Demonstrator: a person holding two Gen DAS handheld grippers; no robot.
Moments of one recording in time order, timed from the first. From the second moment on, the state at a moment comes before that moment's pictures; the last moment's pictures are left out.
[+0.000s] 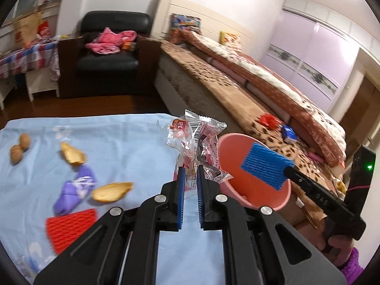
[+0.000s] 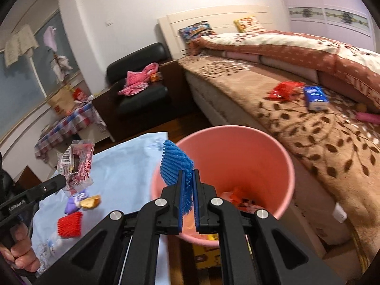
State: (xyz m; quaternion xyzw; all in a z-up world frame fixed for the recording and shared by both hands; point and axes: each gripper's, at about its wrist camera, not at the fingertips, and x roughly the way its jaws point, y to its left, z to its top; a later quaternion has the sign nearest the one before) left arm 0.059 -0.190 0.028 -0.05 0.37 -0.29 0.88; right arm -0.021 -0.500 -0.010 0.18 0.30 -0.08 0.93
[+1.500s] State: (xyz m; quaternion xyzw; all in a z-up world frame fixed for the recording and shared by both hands) left arm 0.060 -0.307 -0.015 0.00 0.43 -0.36 0.83; right arm -0.032 -0.540 -0.049 0.20 0.32 -0.12 0.92
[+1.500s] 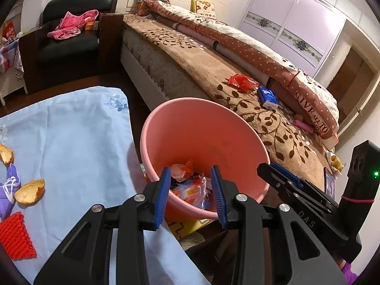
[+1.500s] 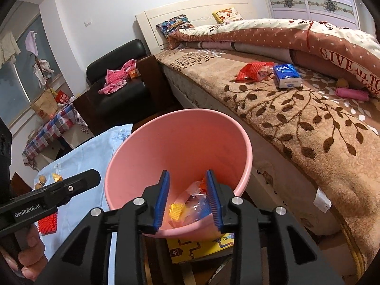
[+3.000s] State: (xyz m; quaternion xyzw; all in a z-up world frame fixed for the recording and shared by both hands) left arm 0.050 -0.255 -0.008 -0.01 0.41 -0.34 0.84; right arm -0.044 -0.494 -0.031 0.17 0.32 -0.09 0.93
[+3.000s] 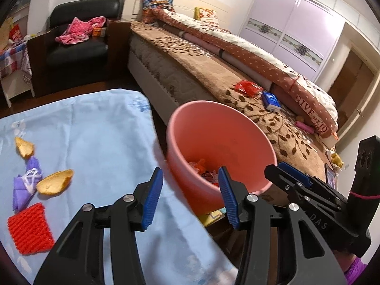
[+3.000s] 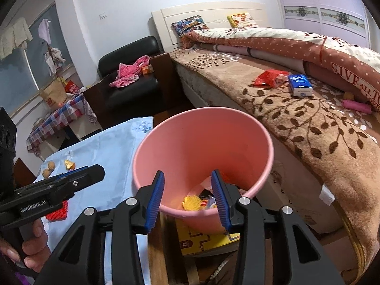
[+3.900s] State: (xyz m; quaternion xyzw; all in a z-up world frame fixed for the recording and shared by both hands) left arm 0.047 -0.042 -0.035 -0.06 0.42 -0.13 0.90; right arm 0.022 -0.353 -0.047 0.08 0.38 0.10 0.92
